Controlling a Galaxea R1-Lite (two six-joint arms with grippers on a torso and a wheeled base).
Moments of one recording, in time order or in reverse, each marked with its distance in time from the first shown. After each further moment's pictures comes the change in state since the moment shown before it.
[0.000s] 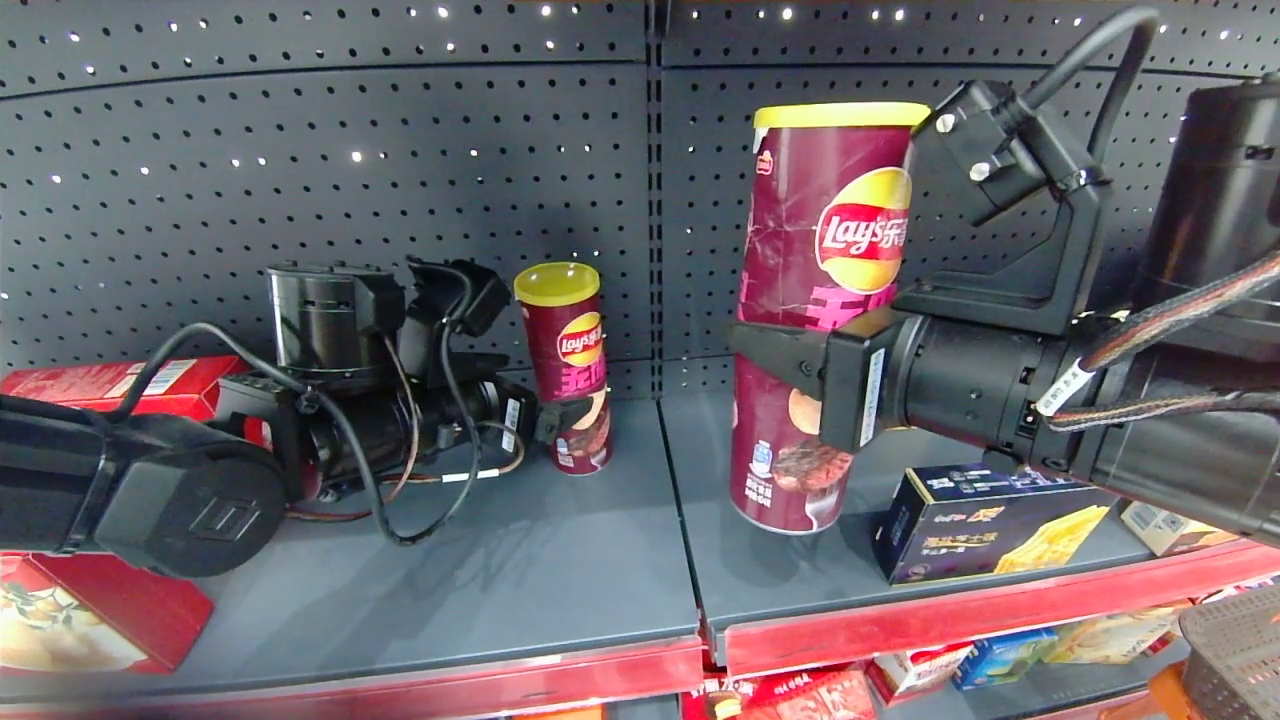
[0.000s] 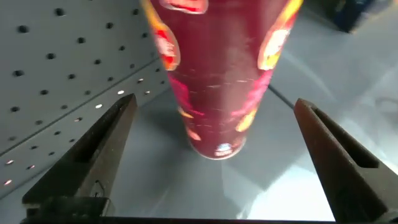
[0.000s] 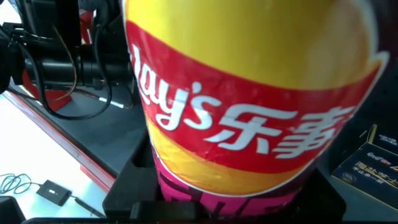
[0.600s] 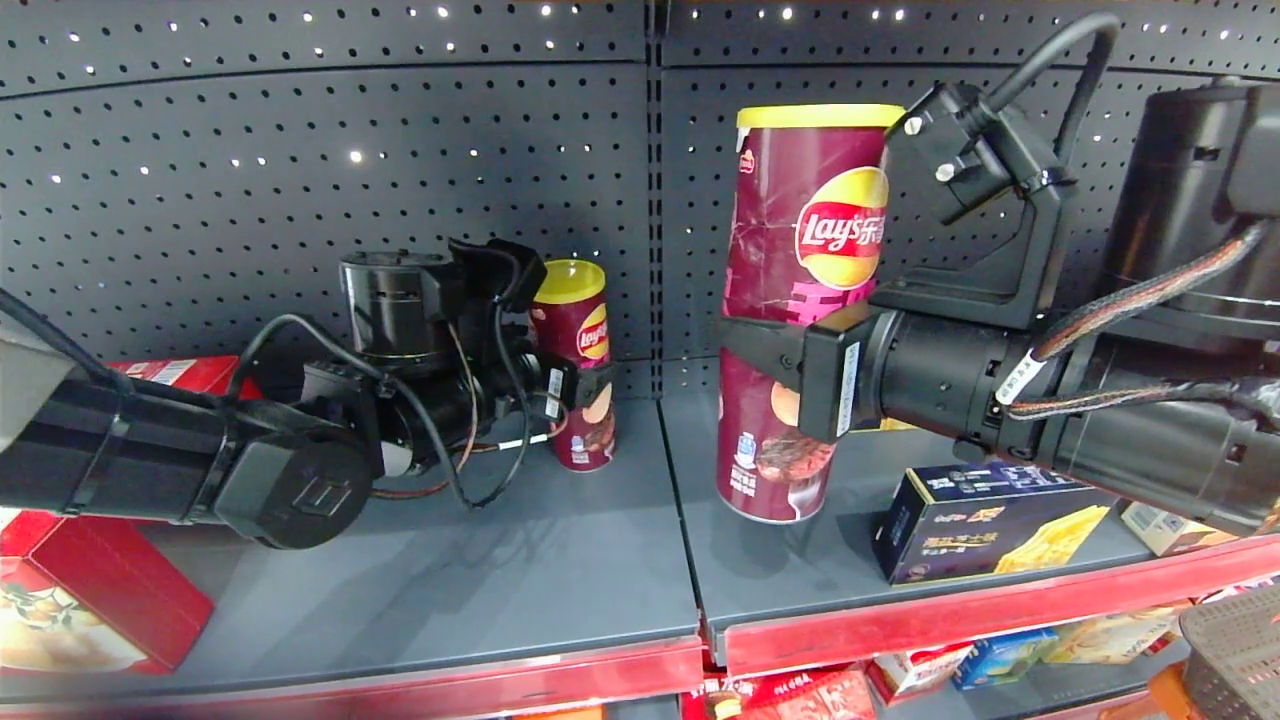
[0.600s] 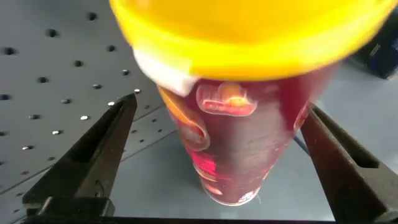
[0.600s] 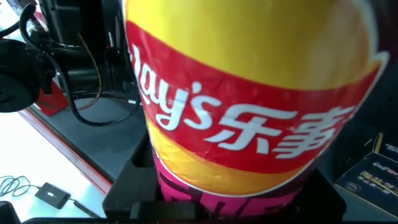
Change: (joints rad) left arm -0.055 0.113 -0.112 -0.098 0.151 -0.007; right arm -0.009 0.034 -0.021 -0.023 0.011 -0.005
